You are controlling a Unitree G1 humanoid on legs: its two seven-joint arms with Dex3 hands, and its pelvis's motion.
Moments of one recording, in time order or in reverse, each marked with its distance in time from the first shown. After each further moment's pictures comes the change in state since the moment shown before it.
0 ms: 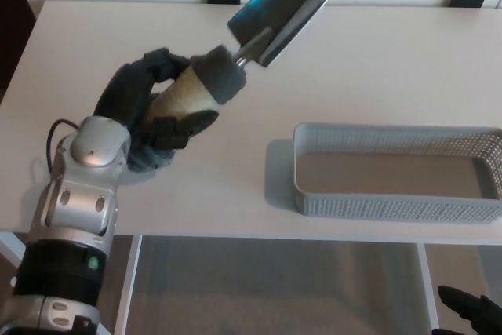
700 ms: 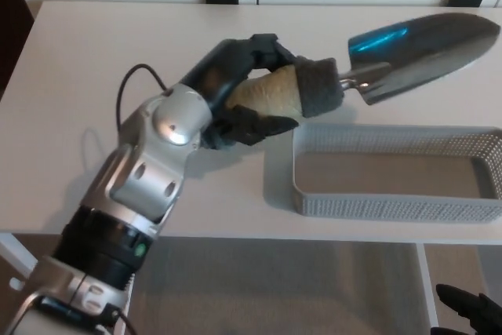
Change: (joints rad) left_arm -0.130 0.001 -0.351 -0.044 0.079 0.090 -0.052; right_arm -0.006 -0.003 0.005 -0.004 -0.003 0.009 0.002
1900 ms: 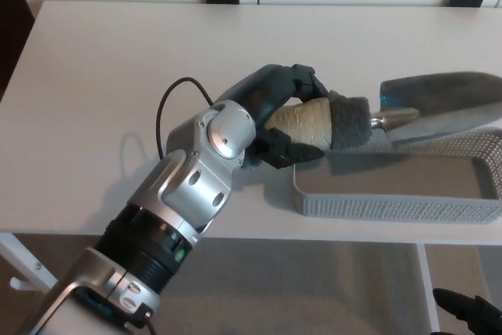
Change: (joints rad) left_arm -0.026 -0.048 -0.144 0.066 0.073 0.047 0.024; right_arm -0.001 -0.033 0.021 -0.006 -0.023 0.011 0.006
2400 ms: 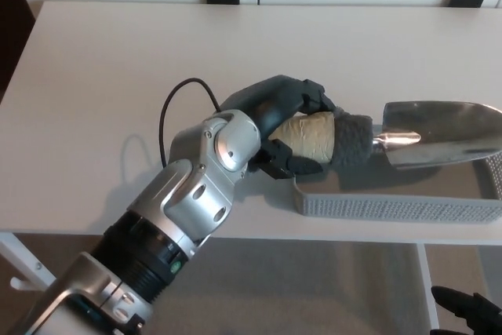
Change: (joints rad) left_arm 0.015 0.032 -0.073 -0.055 0.048 0.000 -0.017; right_arm -0.011 -0.003 0.001 0.001 -0.013 0.003 0.000
